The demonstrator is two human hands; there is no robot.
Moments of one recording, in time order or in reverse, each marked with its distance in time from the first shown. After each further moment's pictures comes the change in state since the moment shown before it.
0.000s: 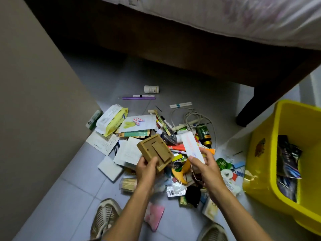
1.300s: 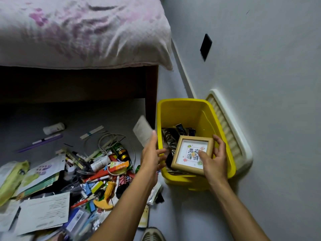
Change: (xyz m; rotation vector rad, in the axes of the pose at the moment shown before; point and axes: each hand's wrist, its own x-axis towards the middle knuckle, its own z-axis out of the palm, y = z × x) left_hand -0.197 0.005 0.249 0.351 -0.731 -0.057; right_hand -0.079 -0.039 -0.257 0.080 0.838 -0.290
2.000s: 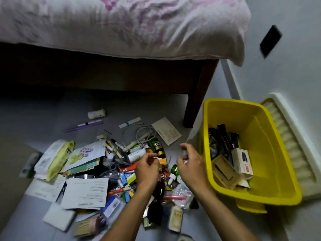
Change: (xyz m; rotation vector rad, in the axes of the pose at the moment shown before) left_hand 0.037 -0.036 -0.149 0.286 0.456 0.262; right_hand -0.054 0.029 0.171 -0.564 -0.451 -0.344
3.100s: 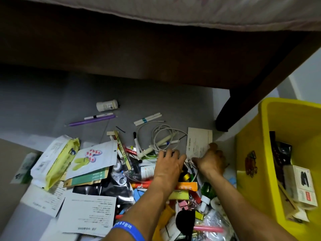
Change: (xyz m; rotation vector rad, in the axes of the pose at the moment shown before) left_hand 0.142 -0.034 0.008 1.559 -0.387 0.678; right_hand 0.137 0.084 0.140 -0.414 -0.111 0.509
